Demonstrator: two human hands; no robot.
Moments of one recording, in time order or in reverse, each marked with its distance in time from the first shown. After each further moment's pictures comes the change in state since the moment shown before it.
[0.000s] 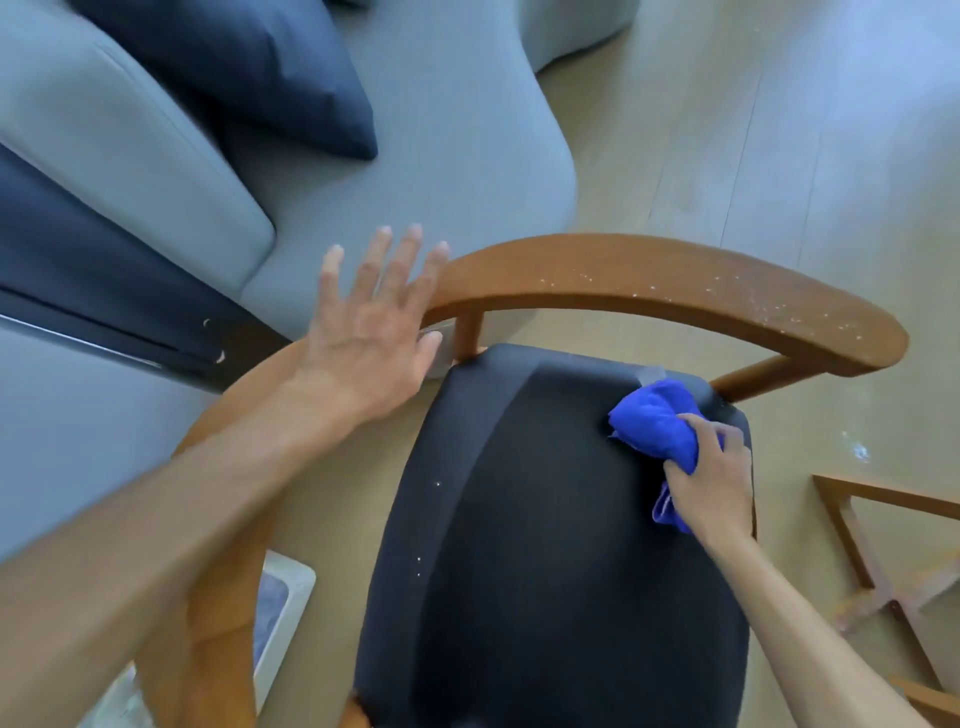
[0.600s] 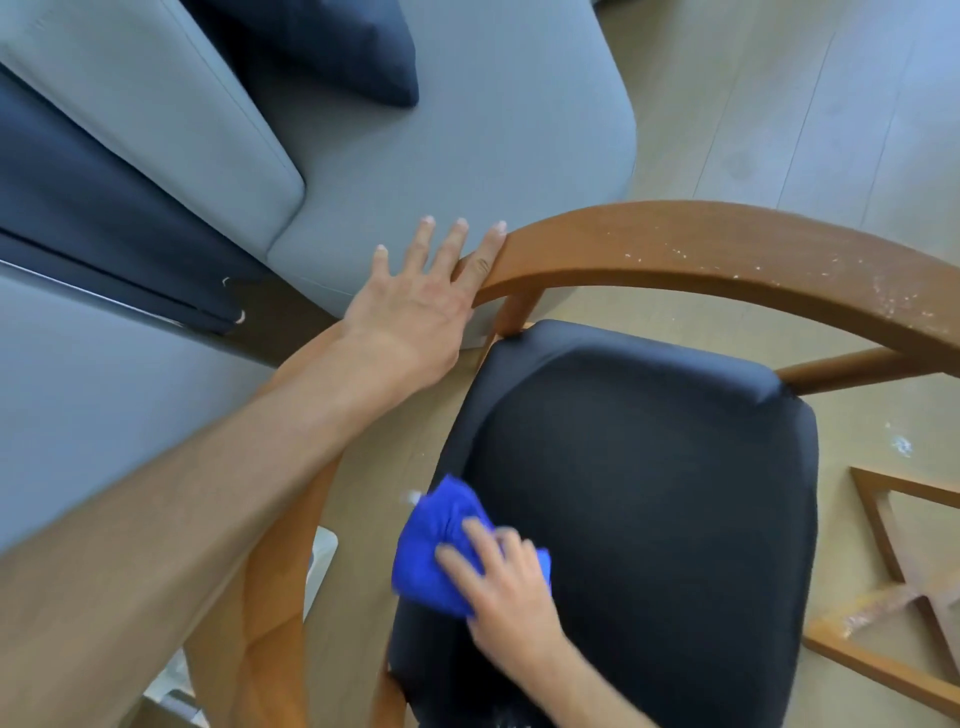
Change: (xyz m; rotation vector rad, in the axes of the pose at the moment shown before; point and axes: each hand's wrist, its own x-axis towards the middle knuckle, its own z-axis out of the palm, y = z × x) left_hand 0.013 -0.019 0.025 -0.128 -0.251 0.017; right_hand -0.178 -0.101 0.135 -0.192 -0.293 -0.841
